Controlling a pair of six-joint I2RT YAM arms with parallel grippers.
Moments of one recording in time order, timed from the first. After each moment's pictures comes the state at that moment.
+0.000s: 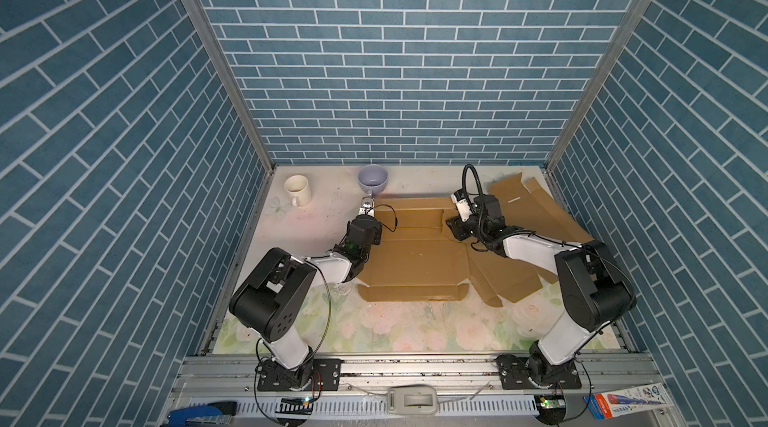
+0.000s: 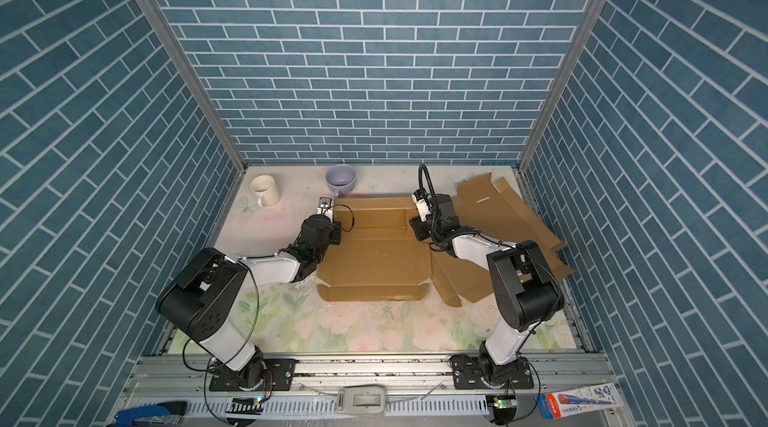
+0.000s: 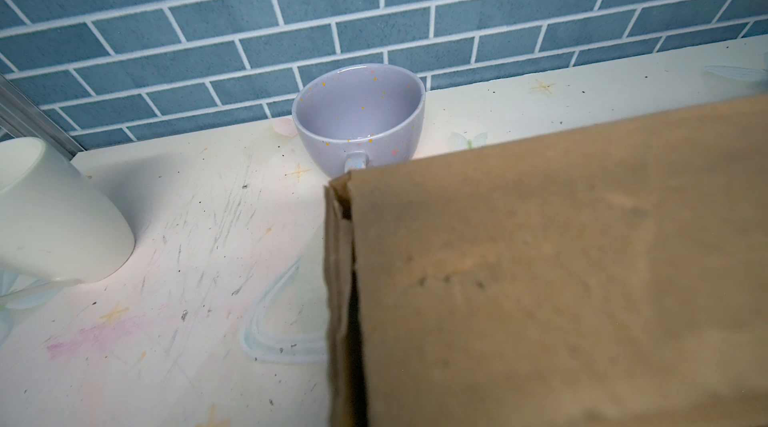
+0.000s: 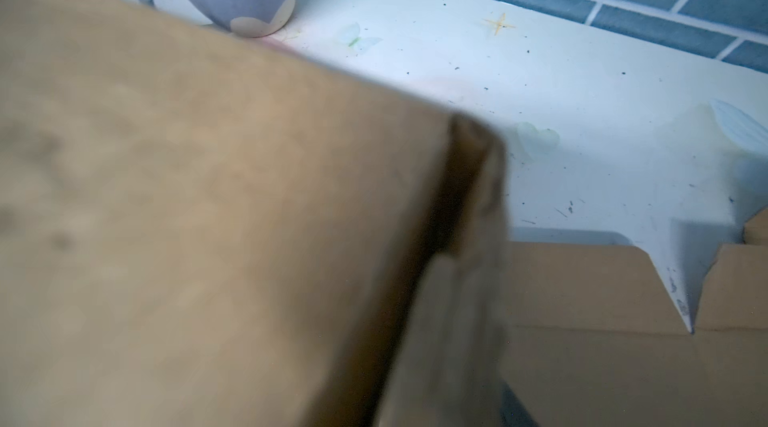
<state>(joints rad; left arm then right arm) -0.53 1.67 0.71 0.50 -0.40 -0.10 0.43 1.71 0.90 0.19 -0.11 -0.05</state>
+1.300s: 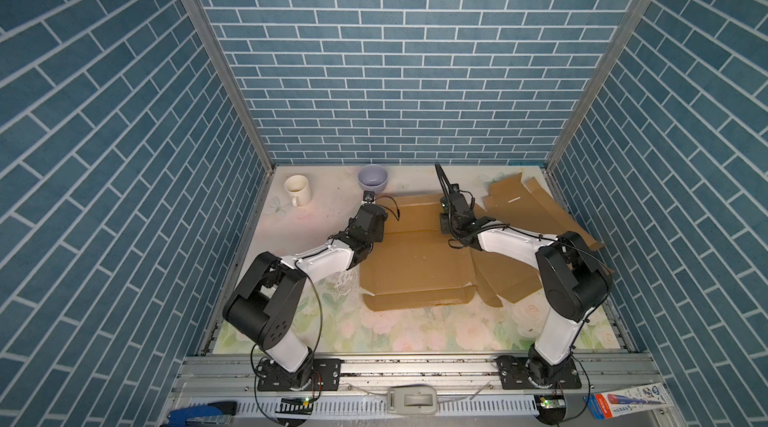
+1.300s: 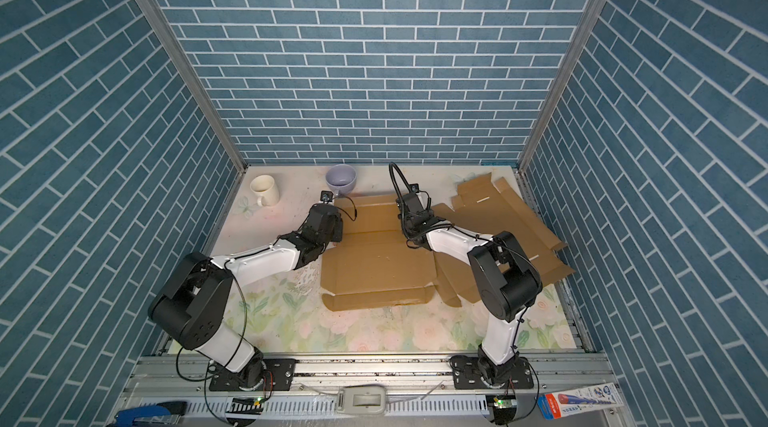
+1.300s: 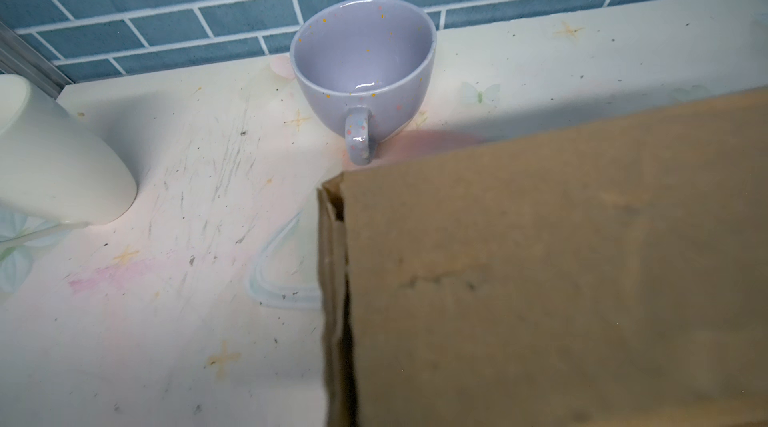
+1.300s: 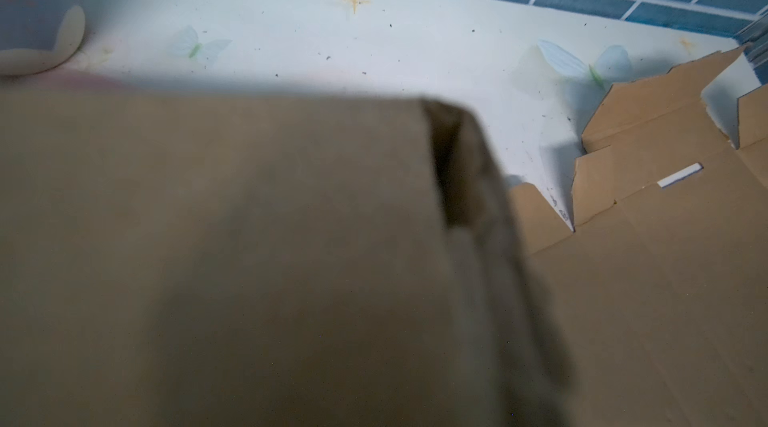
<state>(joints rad) -0.54 1.60 0.93 -0.03 -0.40 -0.24 0.63 1.80 1.17 -0.21 0.39 0.28</state>
